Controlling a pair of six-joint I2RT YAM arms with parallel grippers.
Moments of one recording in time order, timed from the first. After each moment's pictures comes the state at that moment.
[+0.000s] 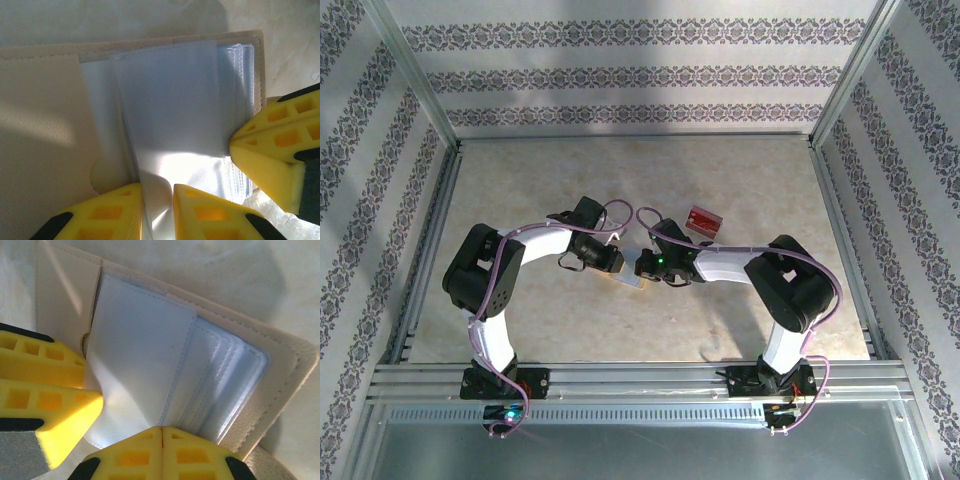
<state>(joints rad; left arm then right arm) -0.44 1.85 1.06 -0.44 0.50 -0.10 0.68 1.77 0.85 -0.01 -0.32 0.87</state>
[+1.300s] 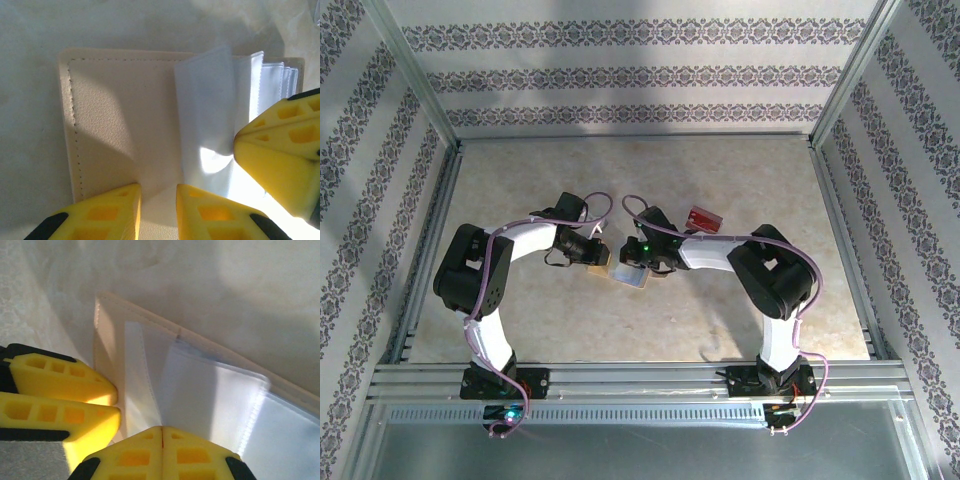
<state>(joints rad) -0.32 1.82 1.03 -0.45 0.51 -0.14 0.70 1.91 1.04 -0.01 -0.35 0.87</state>
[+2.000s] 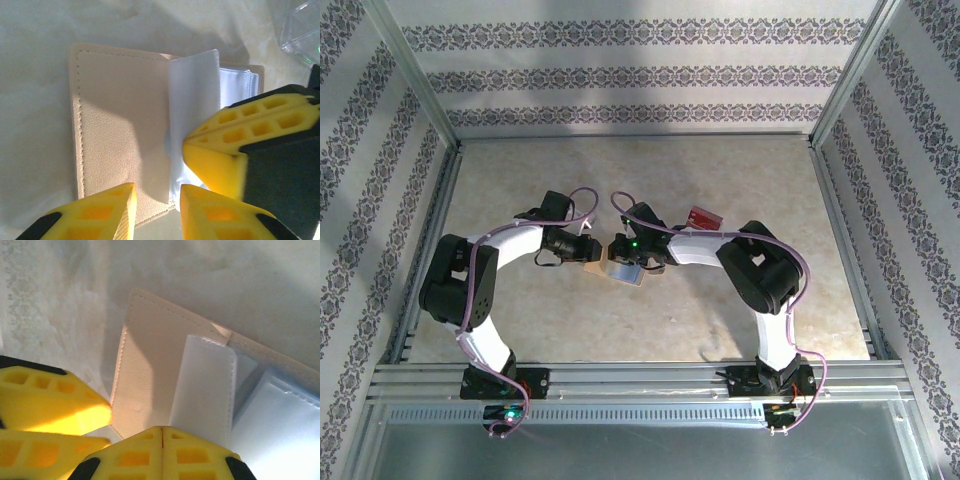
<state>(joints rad) -0.26 1.72 0.98 -0.44 0.56 -0.19 0.72 1.99 1.15 -0.01 -0.39 0.88</state>
